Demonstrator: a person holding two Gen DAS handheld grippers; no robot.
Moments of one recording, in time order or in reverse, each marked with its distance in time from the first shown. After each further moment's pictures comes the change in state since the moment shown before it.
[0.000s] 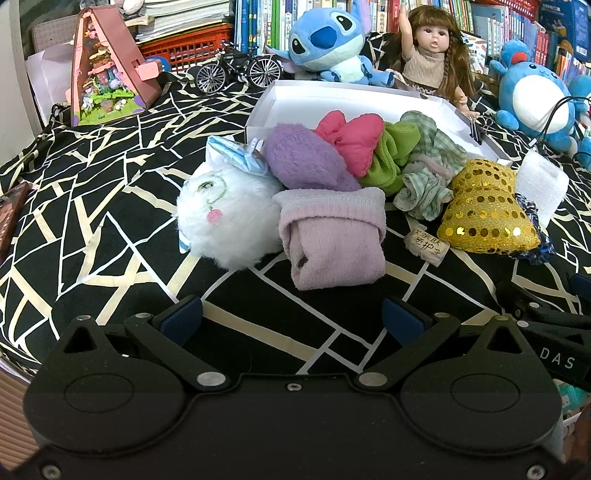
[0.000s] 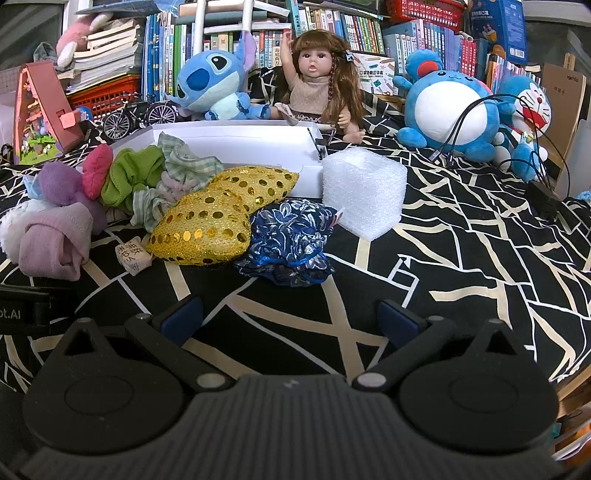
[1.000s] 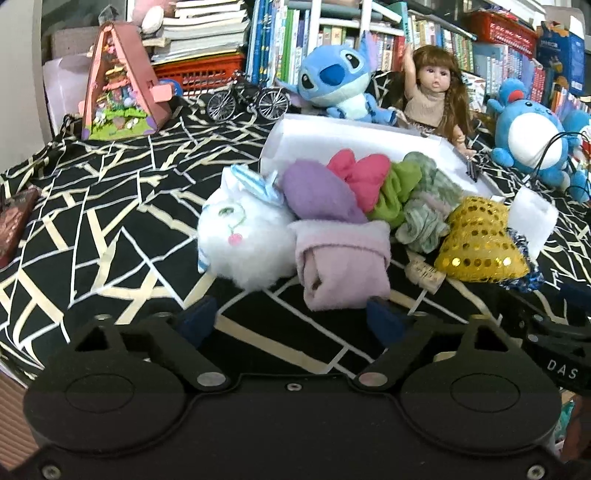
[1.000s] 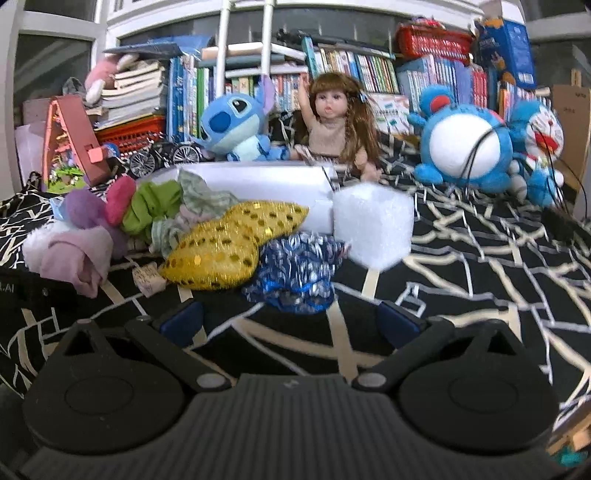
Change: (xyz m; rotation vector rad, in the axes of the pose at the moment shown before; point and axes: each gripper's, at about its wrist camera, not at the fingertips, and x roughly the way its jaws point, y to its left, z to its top) left arm -0.016 0.015 -0.010 -0.052 -0.122 -0.025; right arm -0.008 -0.015 -0.010 -0.017 -0.180 0.098
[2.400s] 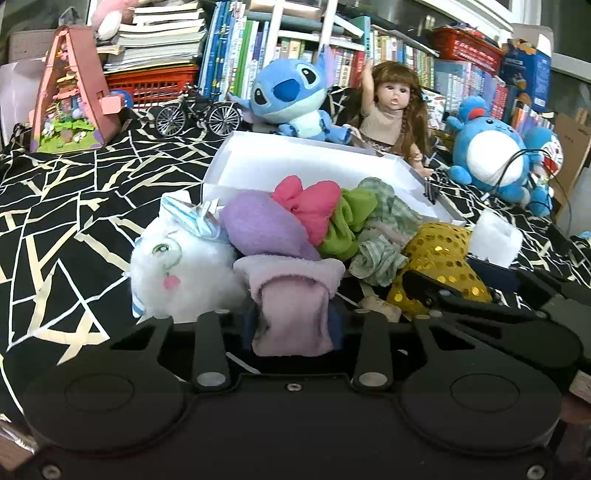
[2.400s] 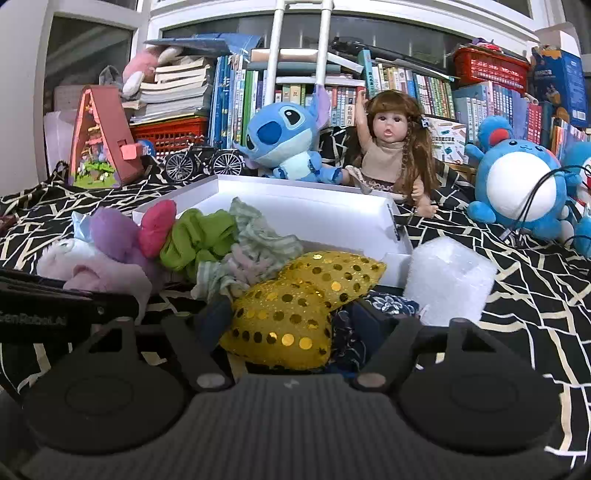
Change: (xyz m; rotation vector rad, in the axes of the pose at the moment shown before) left arm 0.020 -0.011 0.020 0.009 -0.049 -0.158; right arm 0.035 0.035 0.032 -0.095 -0.011 0.096
